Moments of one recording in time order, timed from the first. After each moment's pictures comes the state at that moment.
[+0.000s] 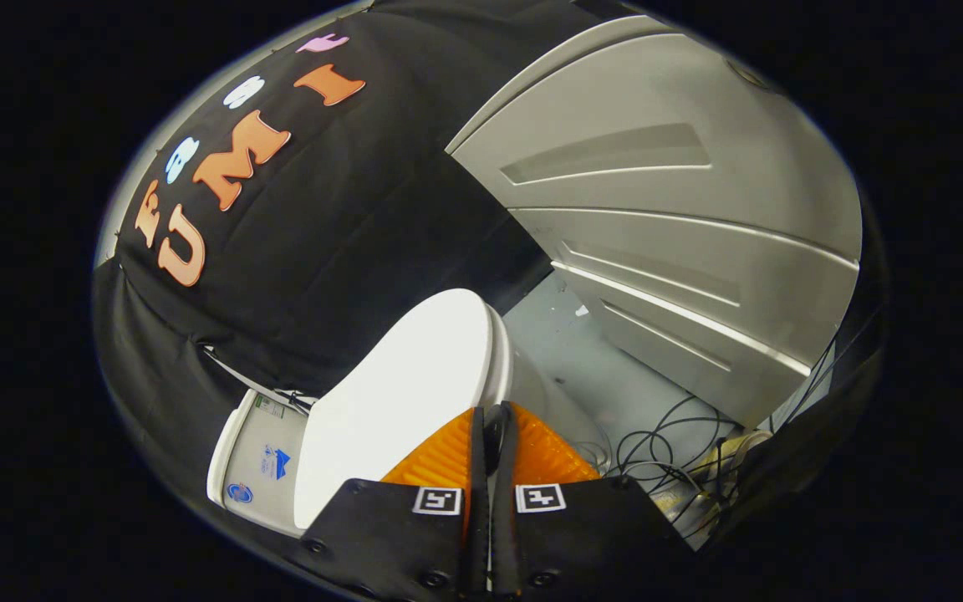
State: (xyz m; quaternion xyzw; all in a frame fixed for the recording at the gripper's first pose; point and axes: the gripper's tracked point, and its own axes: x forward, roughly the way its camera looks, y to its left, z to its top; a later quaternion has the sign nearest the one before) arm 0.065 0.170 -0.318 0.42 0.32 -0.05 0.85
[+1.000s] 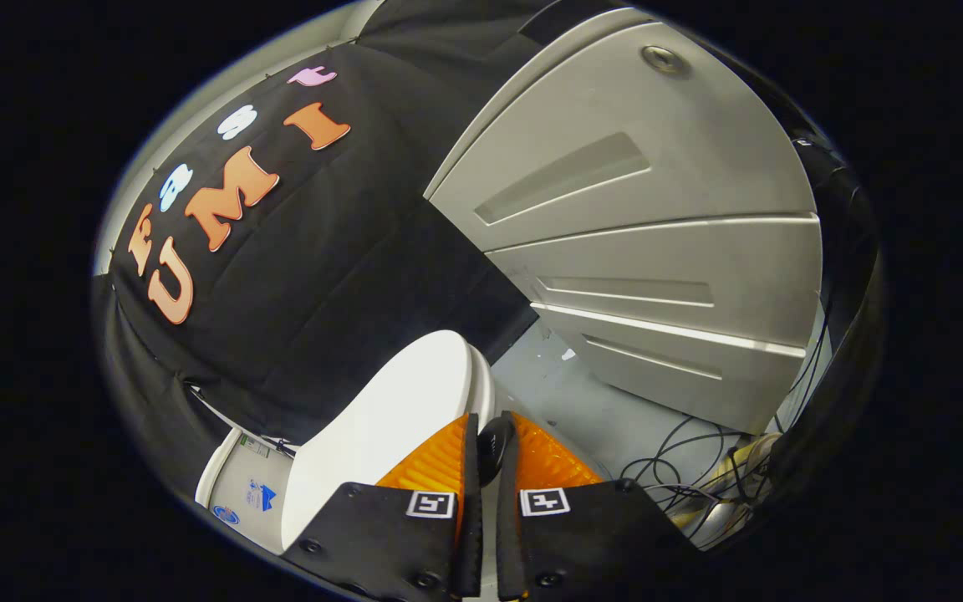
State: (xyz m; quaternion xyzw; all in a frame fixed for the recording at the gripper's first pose) arm 0.078 0.151 -0.337 0.38 0.22 -0.14 0.88
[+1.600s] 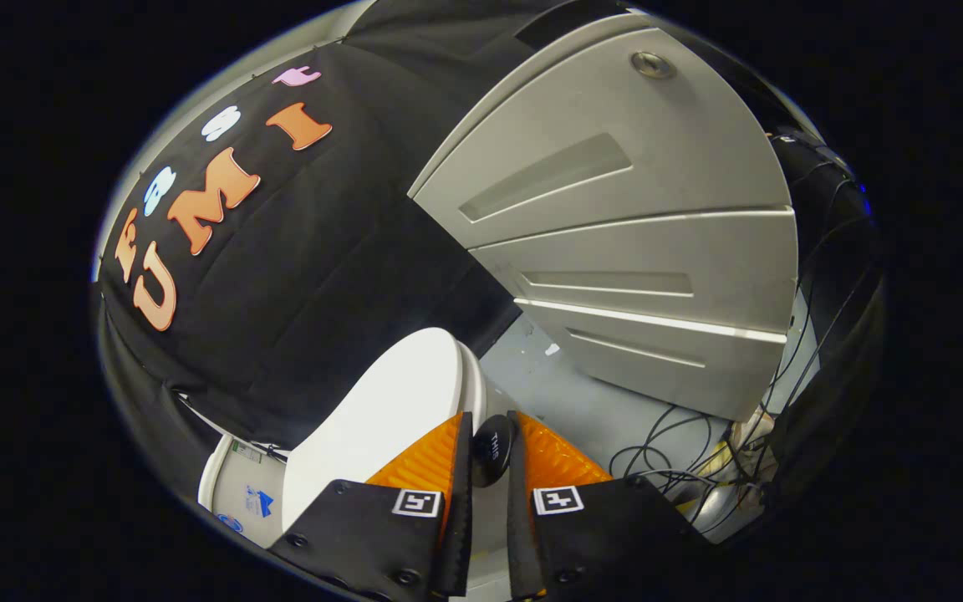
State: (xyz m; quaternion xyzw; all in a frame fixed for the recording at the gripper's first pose) arm 0.074 0.154 -0.331 0.42 0.22 -0.17 0.86
